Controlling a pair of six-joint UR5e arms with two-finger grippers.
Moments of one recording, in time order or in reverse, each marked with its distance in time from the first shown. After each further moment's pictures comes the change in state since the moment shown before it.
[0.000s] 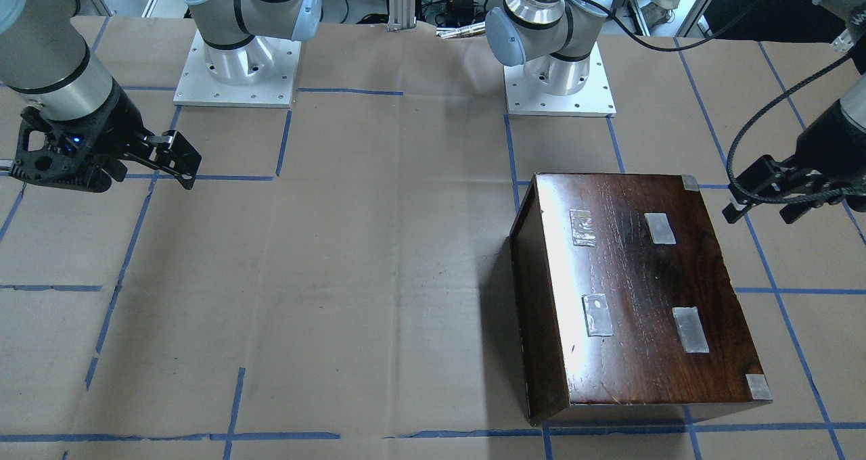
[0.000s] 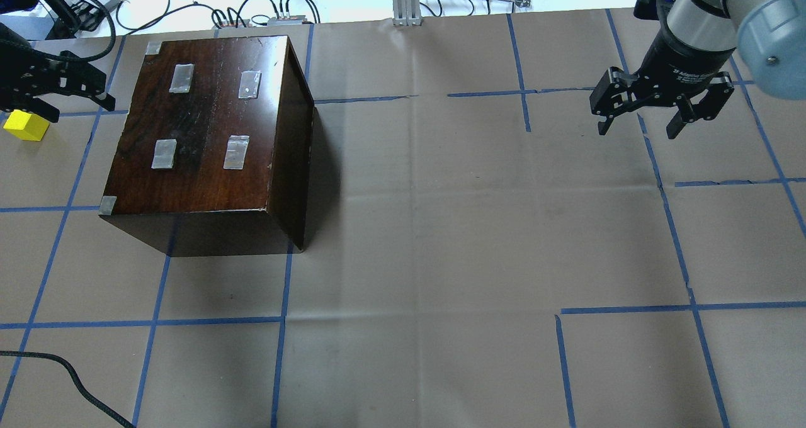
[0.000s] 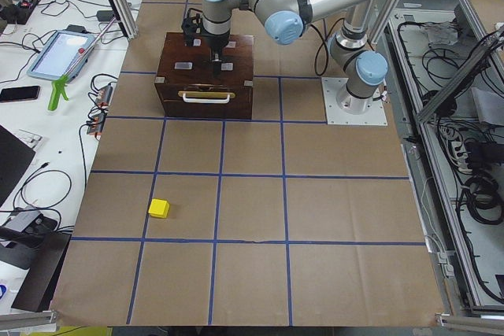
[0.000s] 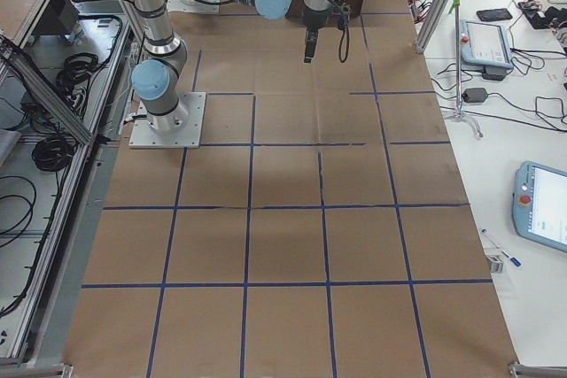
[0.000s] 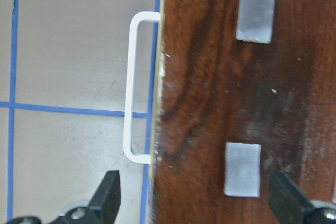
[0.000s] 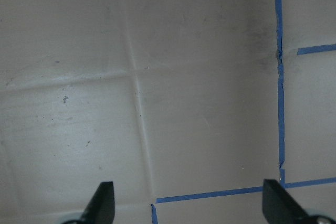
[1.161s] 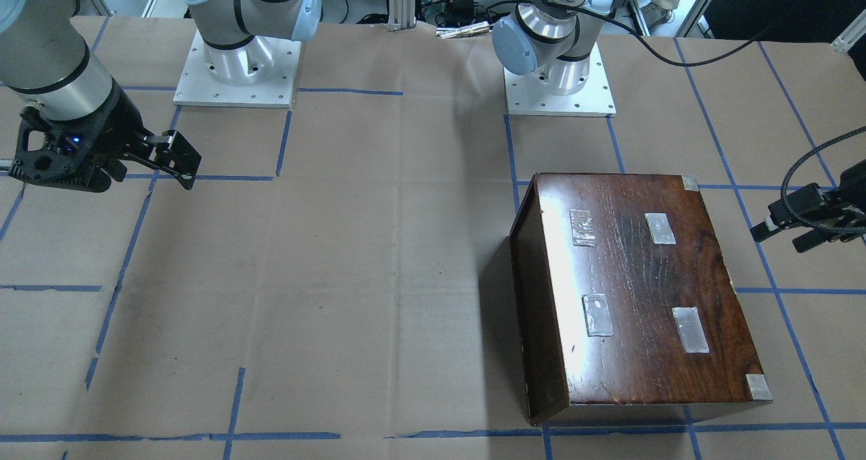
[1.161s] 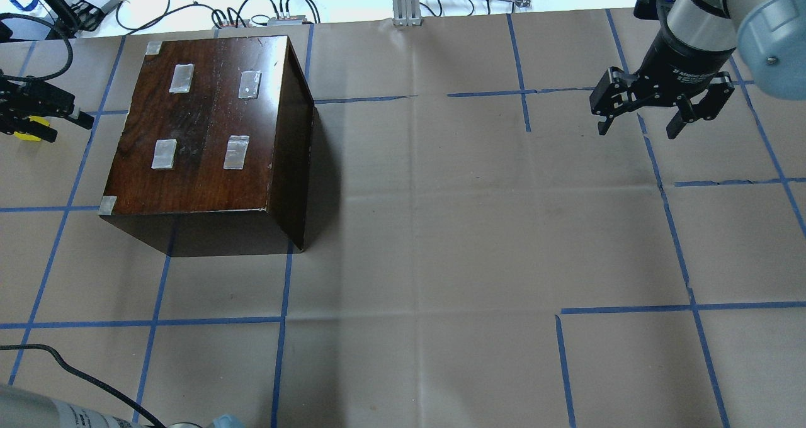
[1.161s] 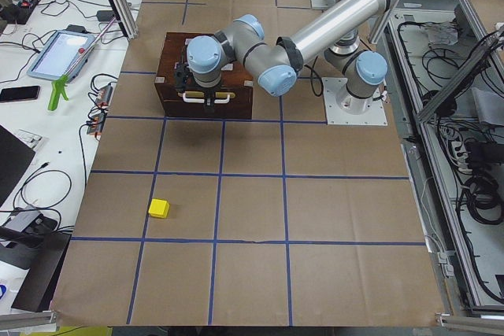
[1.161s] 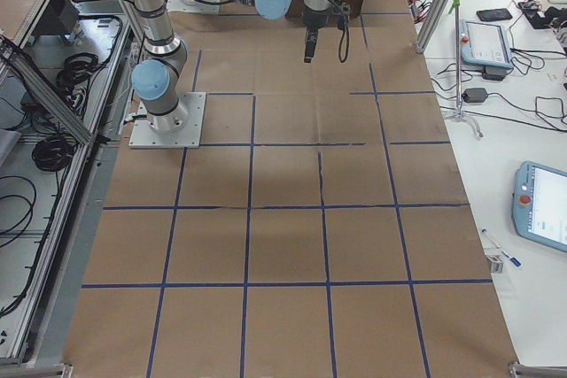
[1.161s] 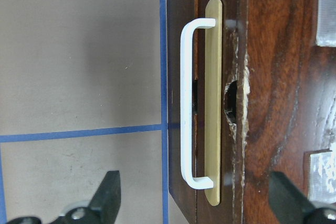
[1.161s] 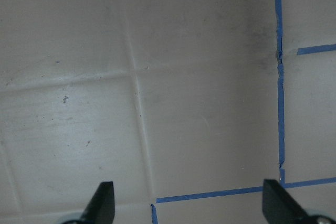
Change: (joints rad) left arm 0.136 -0.167 0.068 -0.122 -0.142 0.242; right arm 0.000 -0.001 0.000 0.000 0.000 0.000
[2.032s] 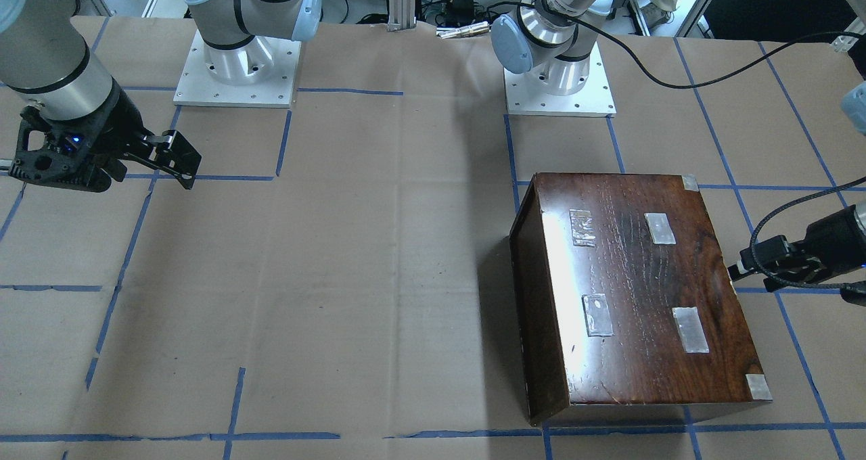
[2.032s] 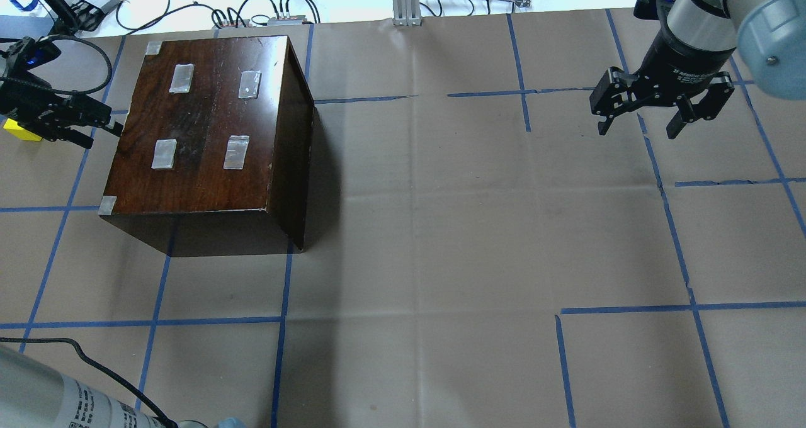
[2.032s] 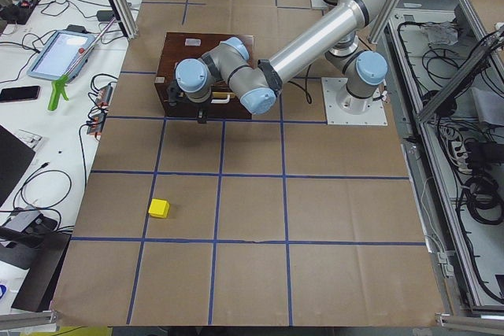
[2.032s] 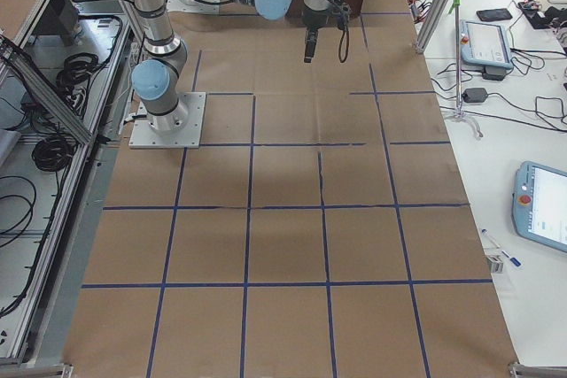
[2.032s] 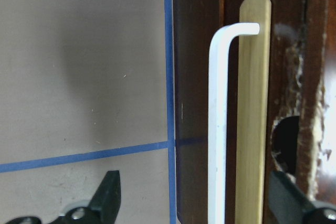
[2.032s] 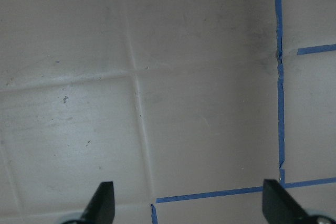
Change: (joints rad) left arm -0.036 -0.119 -0.010 0.113 0.002 -0.006; right arm 0.000 0.000 0.000 0.000 0.000 -0.001
